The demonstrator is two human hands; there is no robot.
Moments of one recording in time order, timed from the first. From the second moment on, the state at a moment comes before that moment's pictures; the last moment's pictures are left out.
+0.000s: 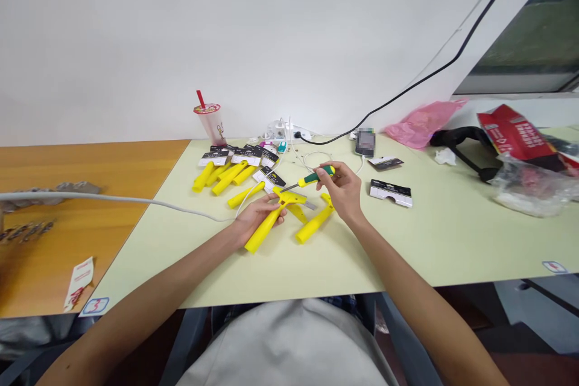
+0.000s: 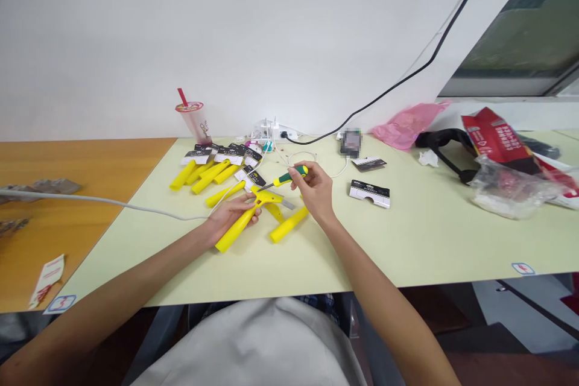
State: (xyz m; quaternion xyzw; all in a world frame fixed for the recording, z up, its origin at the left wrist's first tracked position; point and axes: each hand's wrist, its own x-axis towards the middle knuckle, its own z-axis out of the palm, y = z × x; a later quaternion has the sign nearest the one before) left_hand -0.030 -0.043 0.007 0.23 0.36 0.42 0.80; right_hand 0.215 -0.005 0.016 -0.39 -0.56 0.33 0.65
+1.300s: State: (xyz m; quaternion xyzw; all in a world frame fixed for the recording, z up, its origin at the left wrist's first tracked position) left_hand -0.030 -0.045 -0.001 0.27 0.36 0.39 0.80; right_hand 0.195 -0.003 0.014 -0.26 -0.76 0.19 0.56
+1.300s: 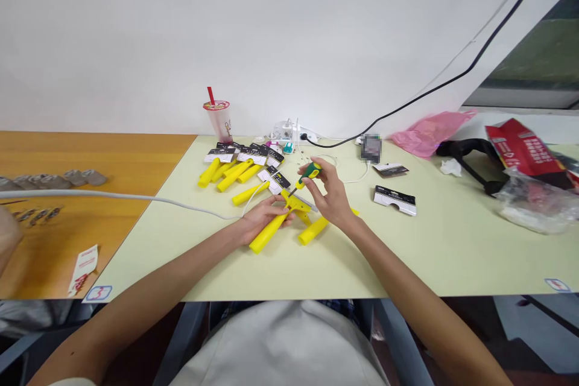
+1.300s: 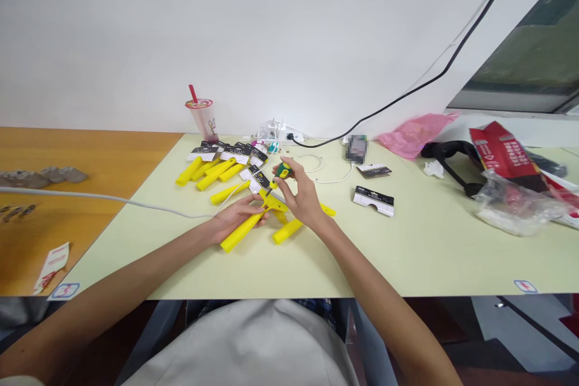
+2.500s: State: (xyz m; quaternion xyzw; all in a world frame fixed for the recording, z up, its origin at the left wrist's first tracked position) left_hand -0.030 -0.045 -0.005 0.30 0.38 0.40 0.78; right_hand 0.185 -0.006 -0.004 -0.32 -0.72 0.16 0.59
